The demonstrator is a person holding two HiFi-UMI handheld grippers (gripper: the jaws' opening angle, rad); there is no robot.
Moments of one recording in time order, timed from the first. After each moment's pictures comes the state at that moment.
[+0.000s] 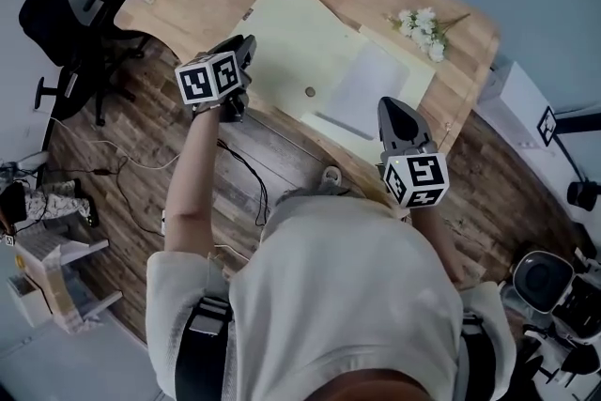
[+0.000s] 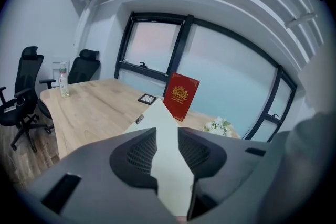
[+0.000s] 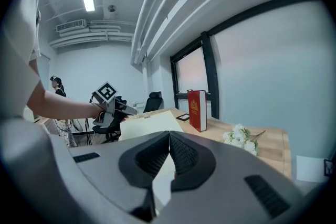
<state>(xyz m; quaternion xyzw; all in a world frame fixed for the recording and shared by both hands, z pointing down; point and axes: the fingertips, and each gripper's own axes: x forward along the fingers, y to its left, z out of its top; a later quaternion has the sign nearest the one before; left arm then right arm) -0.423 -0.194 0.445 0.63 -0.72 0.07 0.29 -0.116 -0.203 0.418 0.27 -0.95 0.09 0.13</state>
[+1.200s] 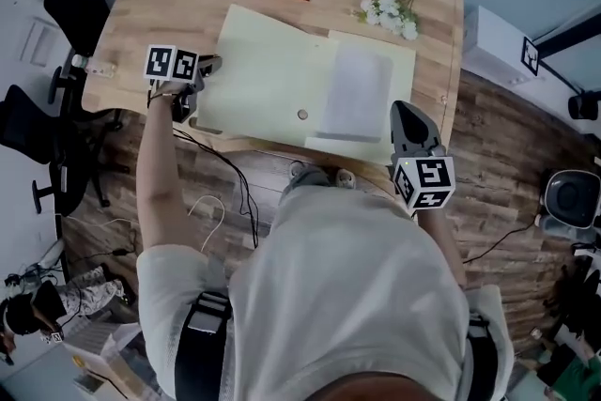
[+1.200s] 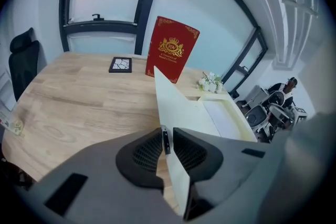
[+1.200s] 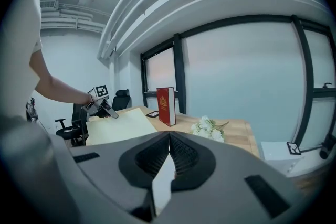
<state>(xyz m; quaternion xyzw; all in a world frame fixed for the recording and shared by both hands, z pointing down) -0.487 -0.277 0.518 0.73 -0.47 0.31 0.39 -0.086 -0.219 0.441 0.46 -0.87 0.11 0.13</state>
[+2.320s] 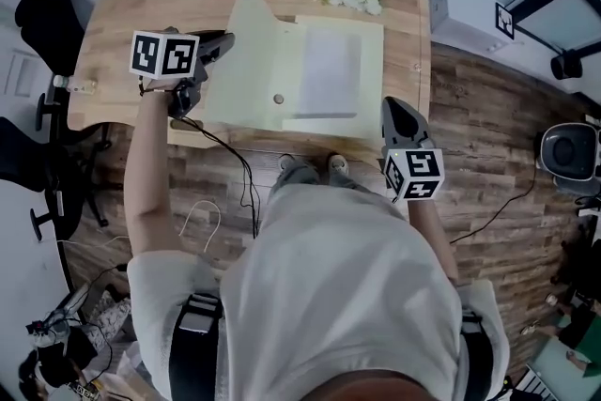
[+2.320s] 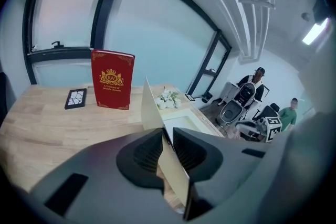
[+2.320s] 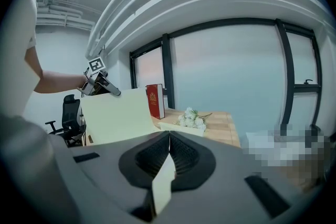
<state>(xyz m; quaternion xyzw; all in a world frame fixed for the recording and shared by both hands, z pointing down) -0.334 -0.277 0.410 0.83 -0.38 0.27 0.30 -0.031 -0.171 0.457 0.51 -0.84 0.13 0.14</state>
